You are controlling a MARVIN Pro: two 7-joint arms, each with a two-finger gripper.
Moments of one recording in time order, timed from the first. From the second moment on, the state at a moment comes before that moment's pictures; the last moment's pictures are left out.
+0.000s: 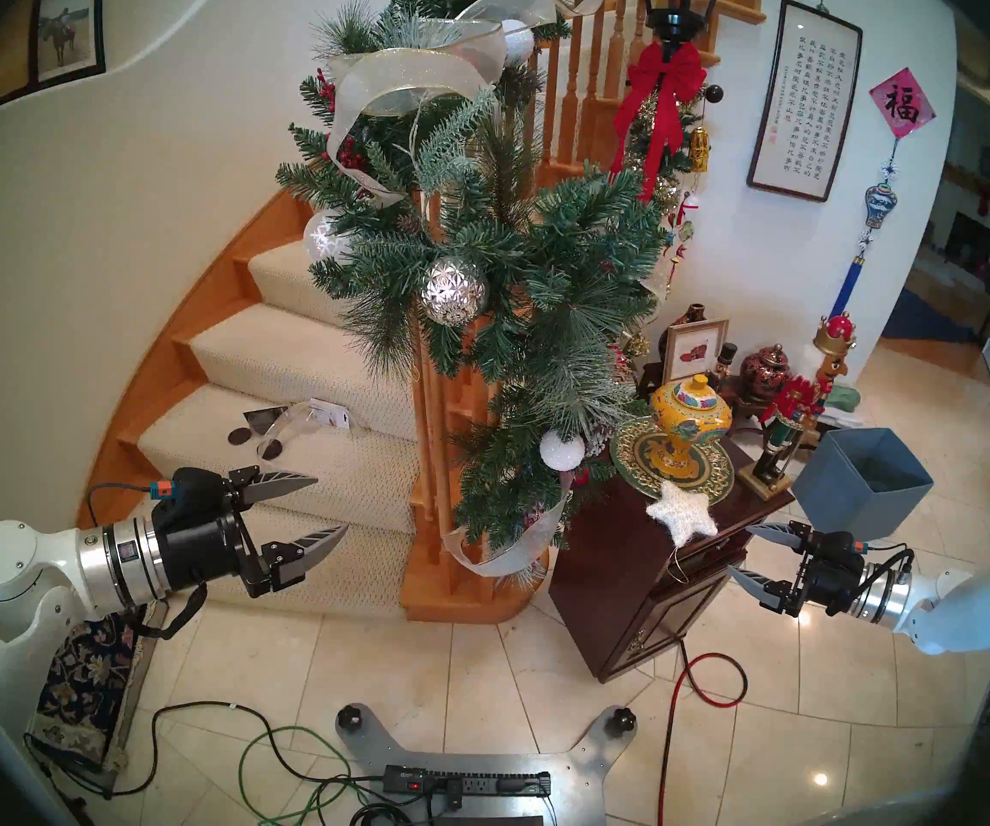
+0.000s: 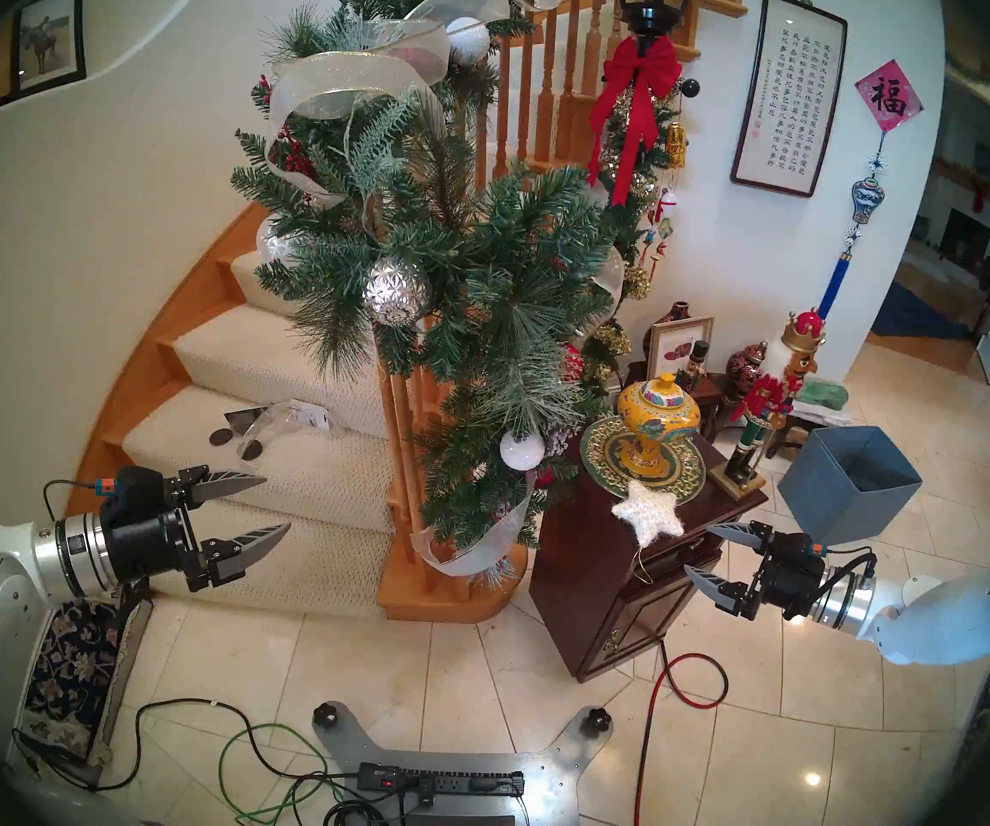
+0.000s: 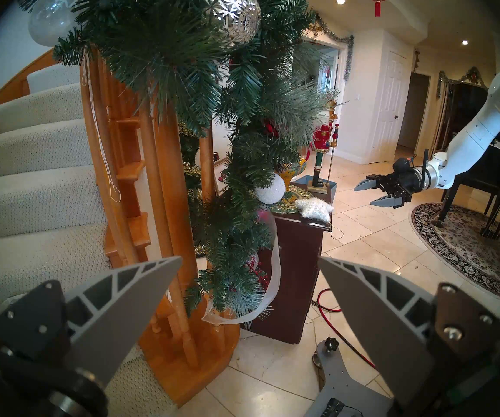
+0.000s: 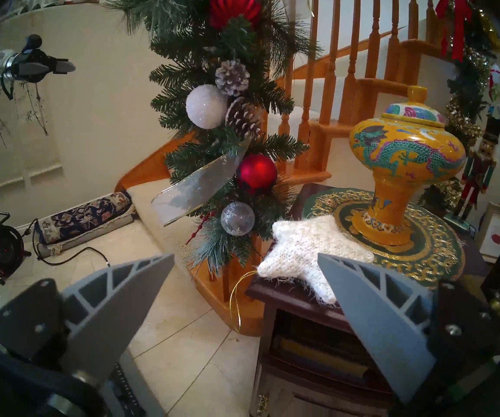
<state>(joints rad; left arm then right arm) 2.43 -0.76 -2.15 -2.11 -0.77 0.10 -0.82 -0.52 -0.24 -0.65 -1.15 1.63 -0.96 0.86</state>
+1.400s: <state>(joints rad) 2.43 -0.76 -2.15 -2.11 -0.77 0.10 -0.82 -0.53 -0.25 -0.65 -1.13 1.59 -0.91 0.84</state>
